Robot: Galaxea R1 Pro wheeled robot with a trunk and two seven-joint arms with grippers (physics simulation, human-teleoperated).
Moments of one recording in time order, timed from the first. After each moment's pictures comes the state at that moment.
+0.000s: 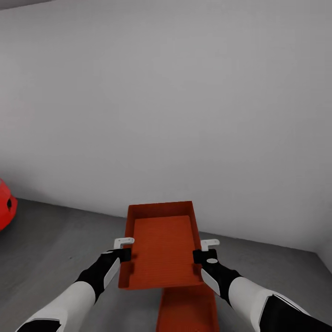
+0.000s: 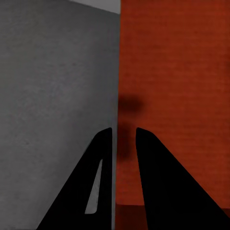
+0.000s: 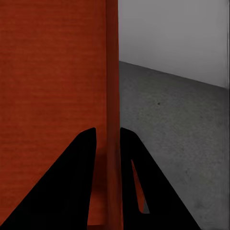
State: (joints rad) left arm -0.71 -0.06 -0.02 -0.41 0.10 0.27 0.11; right arm -0.81 0.08 0.90 -0.17 -0.78 -0.06 -0.27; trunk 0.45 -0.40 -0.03
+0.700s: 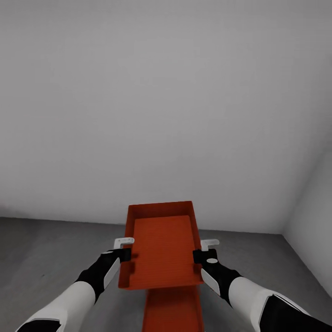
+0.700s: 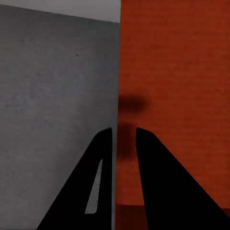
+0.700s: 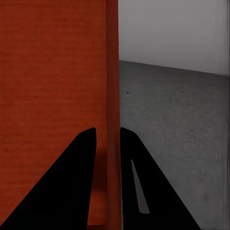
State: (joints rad) left arm -0.71 -0.06 -0.01 -0.41 0.09 0.26 0.11; right arm -0.81 0.08 0.90 -0.17 -0.78 -0.06 -0.27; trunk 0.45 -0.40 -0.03
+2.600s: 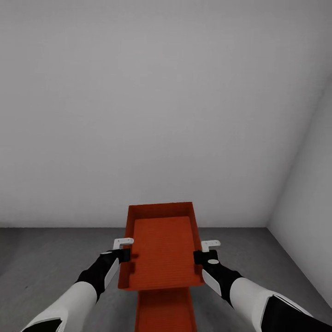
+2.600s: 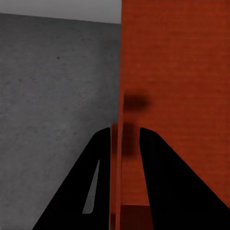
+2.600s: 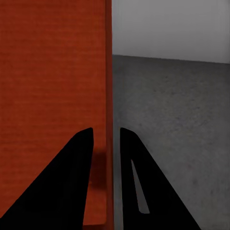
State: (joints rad) left arm -0.71 -0.09 0.17 -0.41 -0.10 0.27 0.06; right arm -0.80 0.07 0.96 -0.17 -0.85 -0.07 -0.26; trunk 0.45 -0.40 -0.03
